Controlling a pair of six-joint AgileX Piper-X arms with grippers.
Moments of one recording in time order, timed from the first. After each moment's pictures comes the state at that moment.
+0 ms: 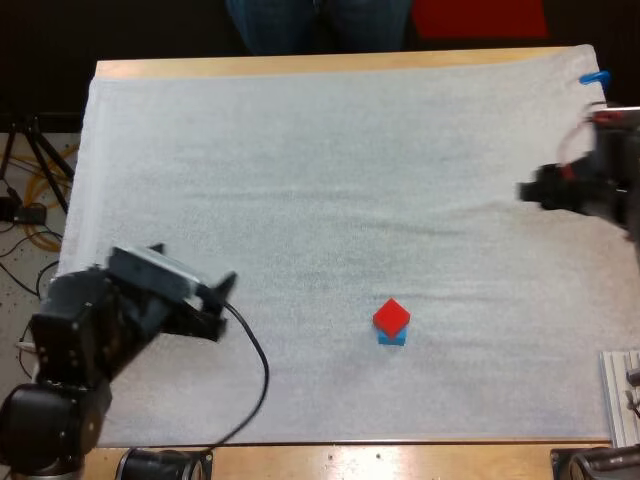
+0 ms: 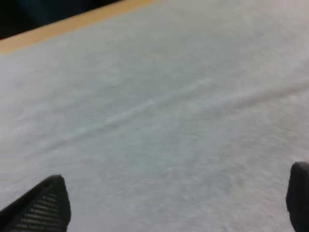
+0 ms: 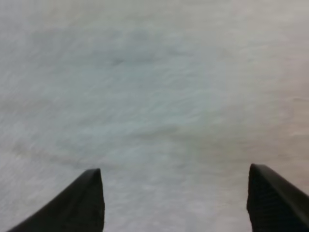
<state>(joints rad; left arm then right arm) -0.07 0.62 -0.92 0.98 0.27 -1.62 0.12 1.20 -1.23 0.98 0.03 -1.81</state>
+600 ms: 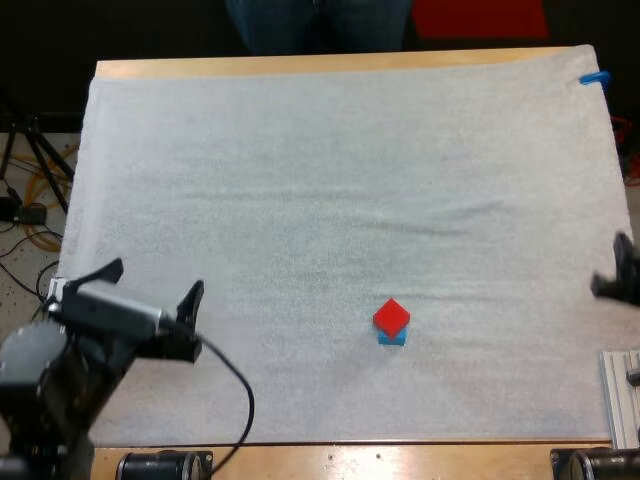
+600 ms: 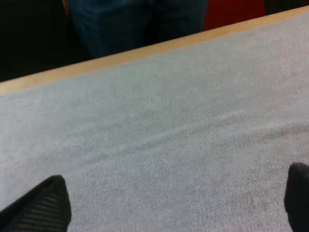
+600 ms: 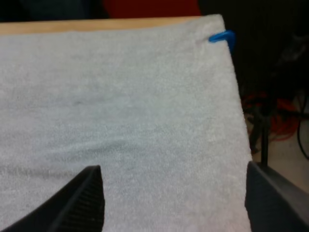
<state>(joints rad) 0.04 0.44 -0.92 1.02 0.28 -1.61 0.03 0.57 -0.98 1.02 0.07 -1.86</state>
